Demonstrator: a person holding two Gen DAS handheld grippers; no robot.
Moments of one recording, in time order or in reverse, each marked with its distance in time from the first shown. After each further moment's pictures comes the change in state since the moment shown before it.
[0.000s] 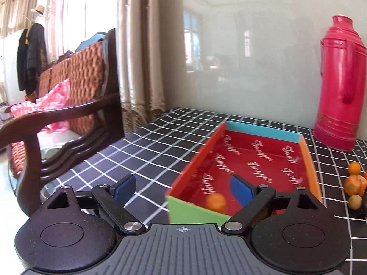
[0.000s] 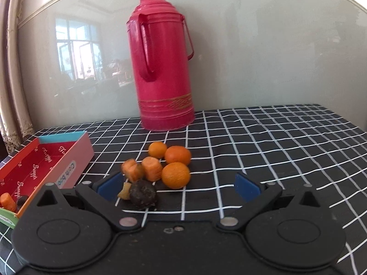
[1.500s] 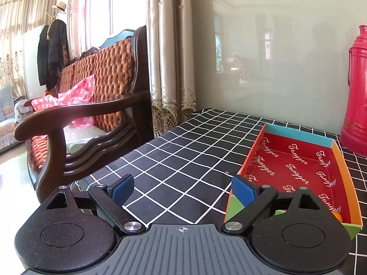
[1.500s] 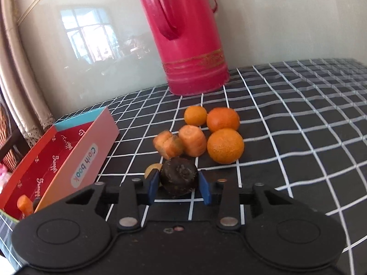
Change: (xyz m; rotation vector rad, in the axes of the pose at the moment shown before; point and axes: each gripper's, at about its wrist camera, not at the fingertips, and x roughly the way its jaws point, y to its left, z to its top) left arm 0.004 0.047 -0.005 -0.044 -0.004 0.096; right arm 0.044 0.019 -0.005 0.064 0.143 0.153
